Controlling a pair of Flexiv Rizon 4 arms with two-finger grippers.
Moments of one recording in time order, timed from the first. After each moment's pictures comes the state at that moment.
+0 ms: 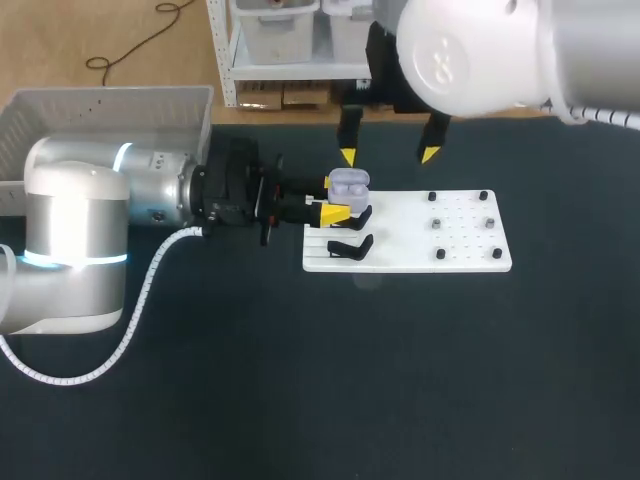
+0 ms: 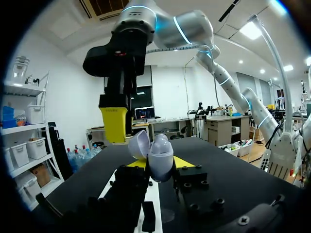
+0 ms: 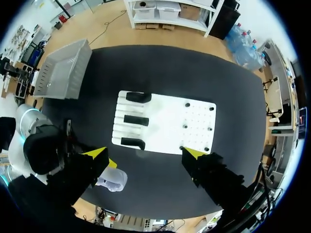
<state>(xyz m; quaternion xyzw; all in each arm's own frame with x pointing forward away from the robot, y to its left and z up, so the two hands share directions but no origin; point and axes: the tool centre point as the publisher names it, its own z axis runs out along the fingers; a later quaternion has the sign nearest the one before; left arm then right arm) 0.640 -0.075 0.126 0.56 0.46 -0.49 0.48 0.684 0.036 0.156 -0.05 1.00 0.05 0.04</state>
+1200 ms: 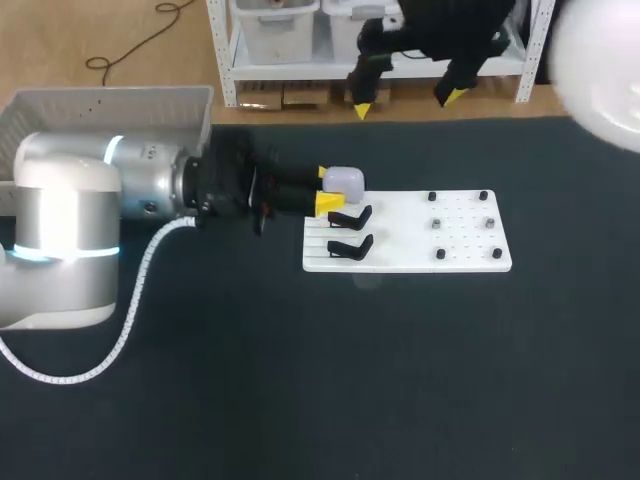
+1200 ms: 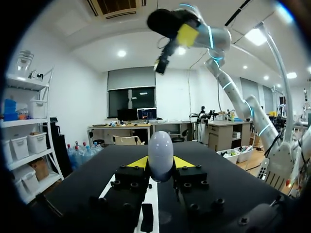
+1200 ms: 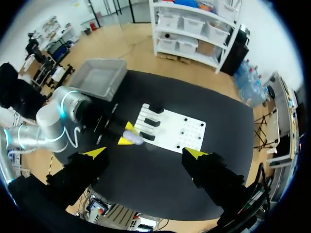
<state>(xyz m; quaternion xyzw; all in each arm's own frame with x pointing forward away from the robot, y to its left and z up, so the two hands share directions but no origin) 0.644 -0.067 0.144 0.53 0.49 -0.50 0.48 0.608 0.033 0.296 -0.15 0.97 0.09 0.18</state>
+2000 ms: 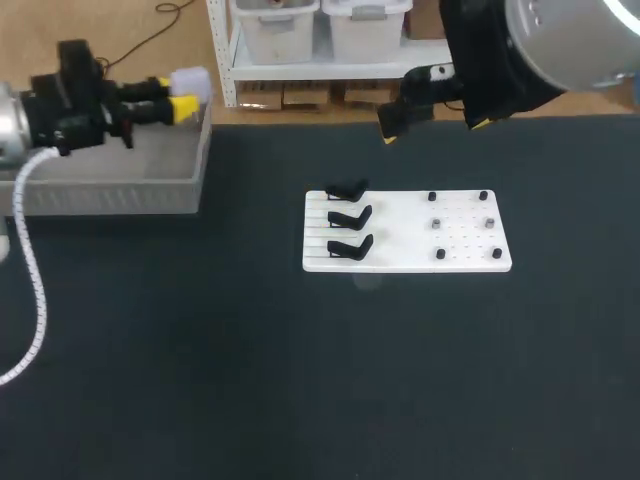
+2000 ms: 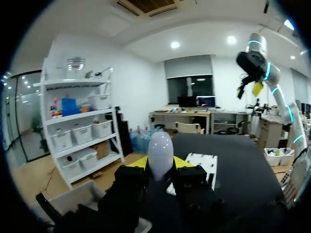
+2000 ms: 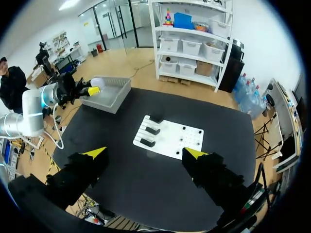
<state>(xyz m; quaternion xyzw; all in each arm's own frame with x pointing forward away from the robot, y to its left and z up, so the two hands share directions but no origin) 0.756 0.131 0.207 0.40 0.66 -0.30 0.56 0.571 0.014 0.297 -0.14 0.94 0.11 0.29</state>
